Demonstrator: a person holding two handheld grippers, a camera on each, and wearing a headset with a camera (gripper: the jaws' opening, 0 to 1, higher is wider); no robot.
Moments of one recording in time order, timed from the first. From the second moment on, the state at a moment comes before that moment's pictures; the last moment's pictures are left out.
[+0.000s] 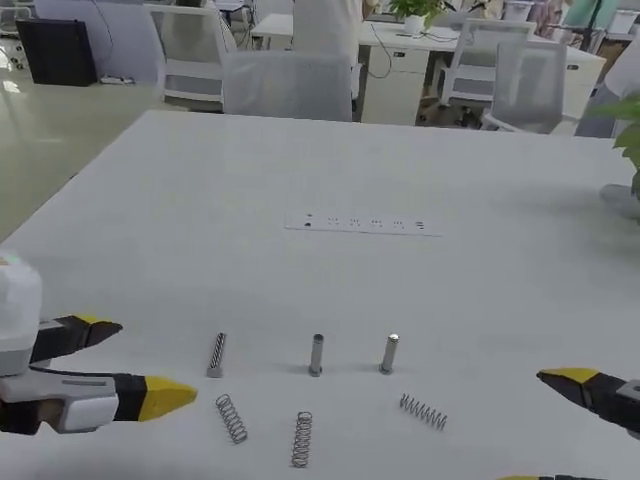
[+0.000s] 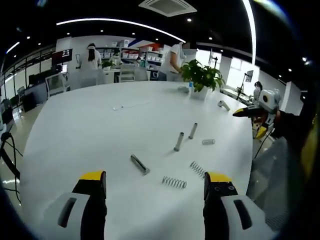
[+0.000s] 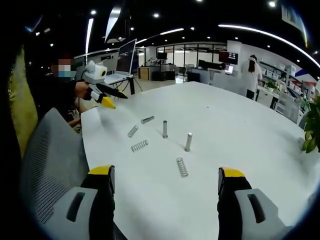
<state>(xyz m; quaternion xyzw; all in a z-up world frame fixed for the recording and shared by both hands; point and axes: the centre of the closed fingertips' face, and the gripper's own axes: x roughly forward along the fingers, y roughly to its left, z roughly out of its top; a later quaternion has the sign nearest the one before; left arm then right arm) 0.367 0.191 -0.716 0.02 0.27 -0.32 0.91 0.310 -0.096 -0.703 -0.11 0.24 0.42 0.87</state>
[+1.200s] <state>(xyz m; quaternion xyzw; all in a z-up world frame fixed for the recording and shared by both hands) 0.438 0.180 -0.760 0.04 0.34 -0.29 0.89 0.310 -0.097 -0.709 -0.11 0.25 0.42 0.87</state>
